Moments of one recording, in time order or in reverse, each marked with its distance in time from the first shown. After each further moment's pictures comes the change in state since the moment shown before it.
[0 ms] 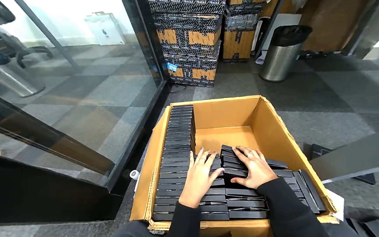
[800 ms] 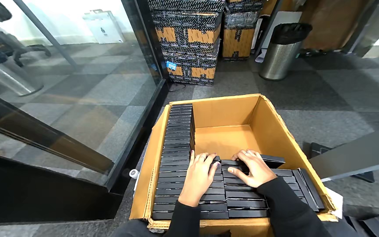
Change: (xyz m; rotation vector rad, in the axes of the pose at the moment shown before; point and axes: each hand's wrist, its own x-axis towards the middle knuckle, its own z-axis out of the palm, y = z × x) left_hand 0.001 0.003 -0.003 -0.008 0.009 0.001; right_hand -0.002 0.012 0.014 0.202 0.275 -0.291
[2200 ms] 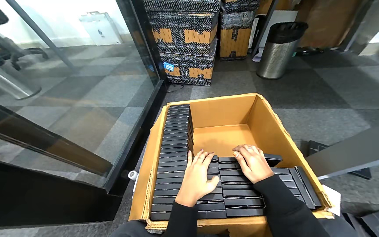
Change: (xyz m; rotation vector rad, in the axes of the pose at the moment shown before) left_hand -0.002 0.002 -0.010 -0.014 -0.179 -0.007; right_hand 0.003 -0.001 0.006 -0.074 0.225 0.081
